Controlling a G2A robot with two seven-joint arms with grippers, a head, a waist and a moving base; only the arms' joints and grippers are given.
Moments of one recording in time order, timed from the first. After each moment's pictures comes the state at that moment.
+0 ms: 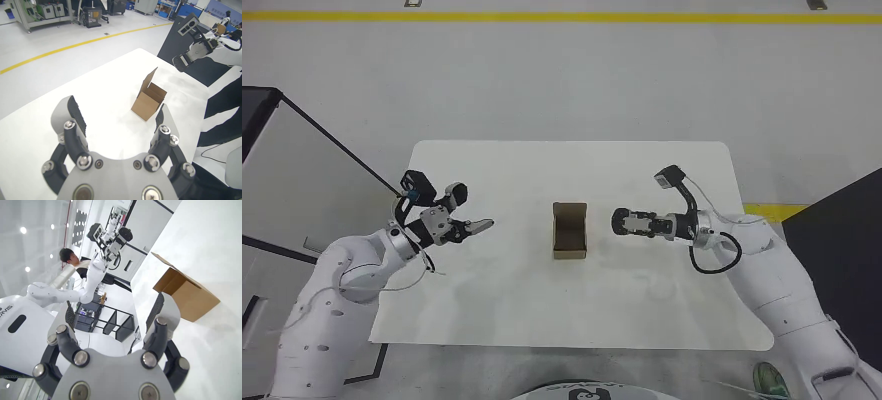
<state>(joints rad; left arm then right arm) 1.55 -0.97 -1.55 -1.67 0.79 -0.82 -0.32 -1.19 -1.02 1.14 -1.31 0.49 -0.58 1.19</state>
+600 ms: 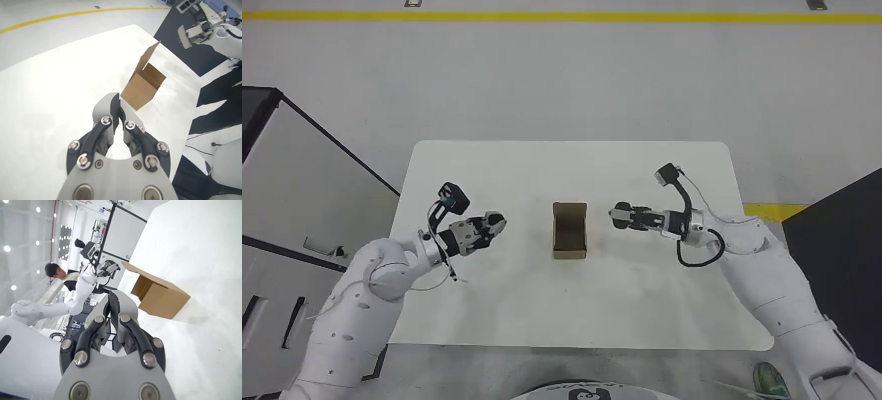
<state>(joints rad) 1.48 -0.99 -1.37 -1.57 0.71 -0.78 -0.42 -1.19 -1.03 1.11 -1.32 0.29 -0.50 0.99</state>
